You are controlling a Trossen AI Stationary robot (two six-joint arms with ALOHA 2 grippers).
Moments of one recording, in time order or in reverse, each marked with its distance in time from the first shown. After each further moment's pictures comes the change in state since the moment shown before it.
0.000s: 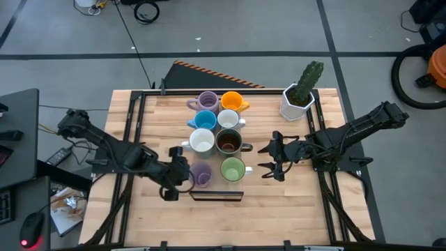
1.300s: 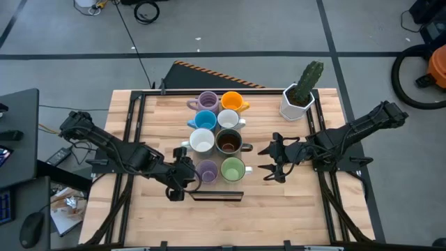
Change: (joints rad) left arm 0.028 0.053 0.001 0.039 0.007 -0.007; right arm 0.023 0.000 0.000 0.009 0.001 0.011
